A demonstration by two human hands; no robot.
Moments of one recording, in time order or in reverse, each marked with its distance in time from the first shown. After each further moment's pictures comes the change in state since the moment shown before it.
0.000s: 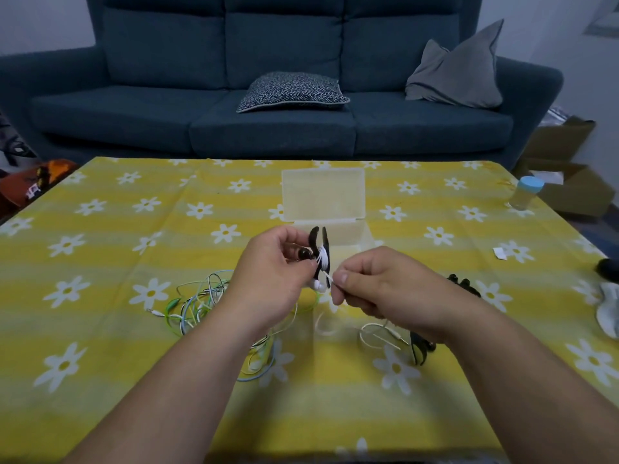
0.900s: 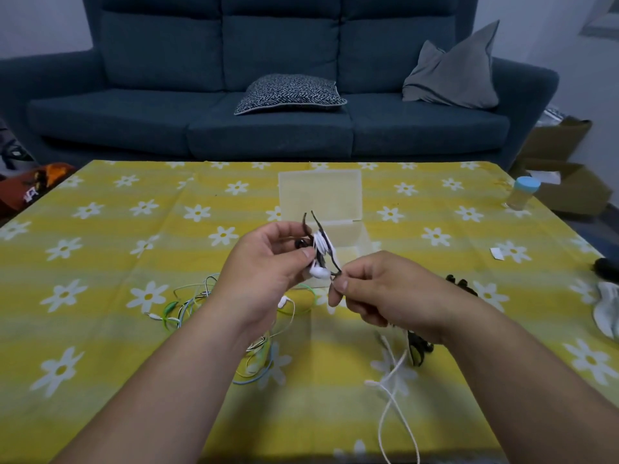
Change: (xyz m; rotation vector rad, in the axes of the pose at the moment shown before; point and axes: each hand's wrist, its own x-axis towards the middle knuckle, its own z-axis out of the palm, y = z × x) left_hand -0.001 0.008 -0.001 -0.433 -0.053 -0.079; right_hand -0.001 0.004 -0.005 0.042 -0.026 0.098
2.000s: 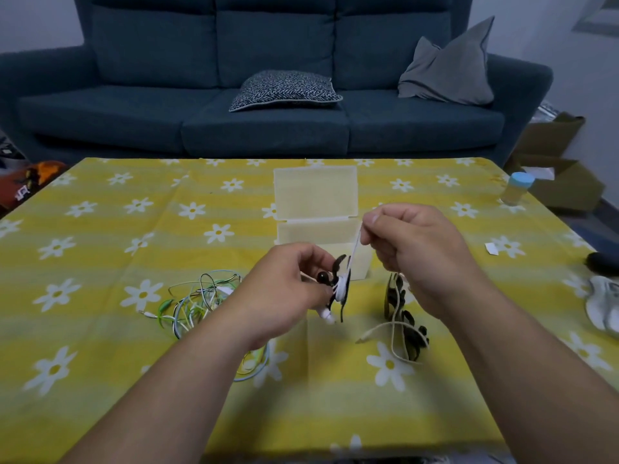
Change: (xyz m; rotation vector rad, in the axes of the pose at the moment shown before) left_hand -0.006 -0.009 0.006 0.522 -0.212 -0.024; right_hand -0.001 -0.009 -0.015 0.233 0.449 -0.269
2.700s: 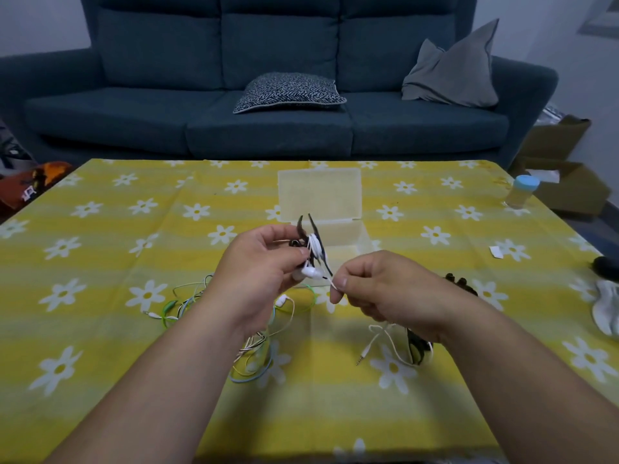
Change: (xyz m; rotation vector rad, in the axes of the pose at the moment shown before) left_hand 0.005 0.007 -0.014 -0.478 0.246 -0.077; right_hand -0.006 0.018 0.013 -0.243 -0.405 0.271
